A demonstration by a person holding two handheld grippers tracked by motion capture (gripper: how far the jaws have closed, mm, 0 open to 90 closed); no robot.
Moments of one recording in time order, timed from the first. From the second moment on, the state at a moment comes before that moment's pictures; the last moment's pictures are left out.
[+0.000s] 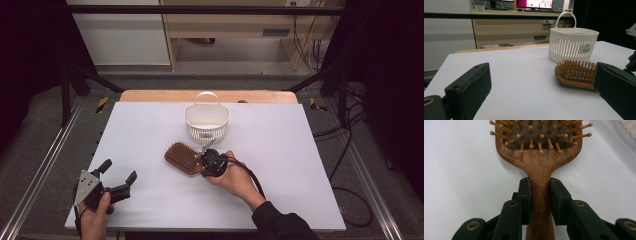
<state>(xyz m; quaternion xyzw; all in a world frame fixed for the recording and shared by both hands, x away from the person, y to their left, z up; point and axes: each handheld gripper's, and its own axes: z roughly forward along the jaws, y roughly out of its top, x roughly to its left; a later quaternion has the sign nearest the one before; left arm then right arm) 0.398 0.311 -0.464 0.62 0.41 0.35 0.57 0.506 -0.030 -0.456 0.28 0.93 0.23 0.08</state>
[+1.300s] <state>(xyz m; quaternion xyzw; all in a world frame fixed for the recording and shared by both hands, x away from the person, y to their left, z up) 0.404 0.208 -0.414 0.67 0.35 0.24 0.61 0.436 -0.132 -0.451 0.31 0.82 0.44 0.17</state>
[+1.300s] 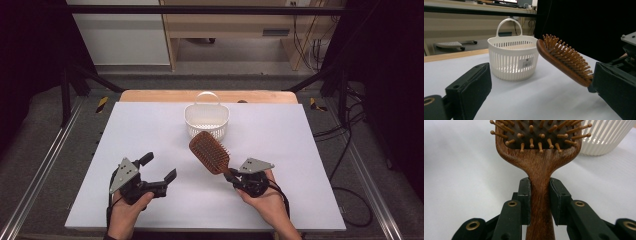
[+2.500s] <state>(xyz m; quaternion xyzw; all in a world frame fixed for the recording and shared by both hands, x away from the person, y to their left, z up) 0.449 0.124 -0.378 0.65 0.38 0.13 0.64 0.415 -0.127 -0.447 0.28 0.76 0.55 0.21</state>
